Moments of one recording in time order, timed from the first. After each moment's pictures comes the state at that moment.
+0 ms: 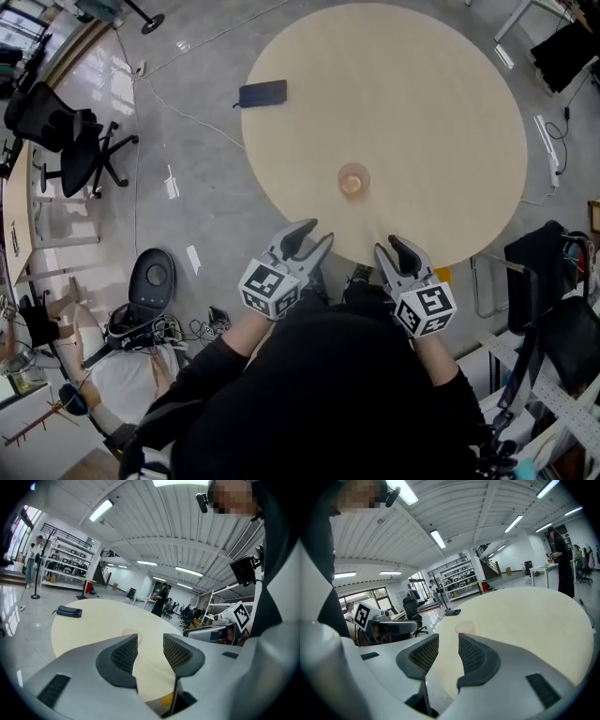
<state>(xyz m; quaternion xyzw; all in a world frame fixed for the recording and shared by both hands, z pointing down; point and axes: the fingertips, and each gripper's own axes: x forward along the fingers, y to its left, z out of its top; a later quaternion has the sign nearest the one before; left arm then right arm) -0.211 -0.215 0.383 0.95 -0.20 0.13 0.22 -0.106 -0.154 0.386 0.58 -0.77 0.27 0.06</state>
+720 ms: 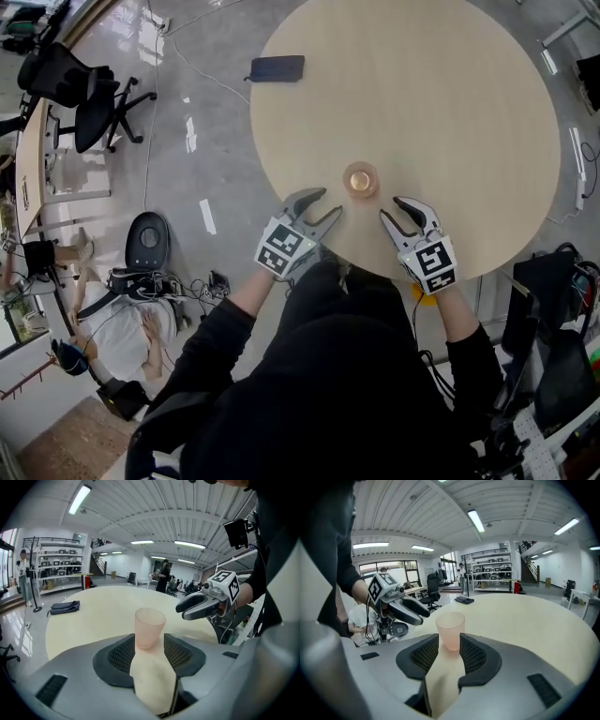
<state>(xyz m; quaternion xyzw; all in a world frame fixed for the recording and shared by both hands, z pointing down) -0.174 -0.274 0.477 0.93 -0.20 0.27 0.15 -0.076 -0.248 0.457 0.42 -0.87 0.17 0.21</state>
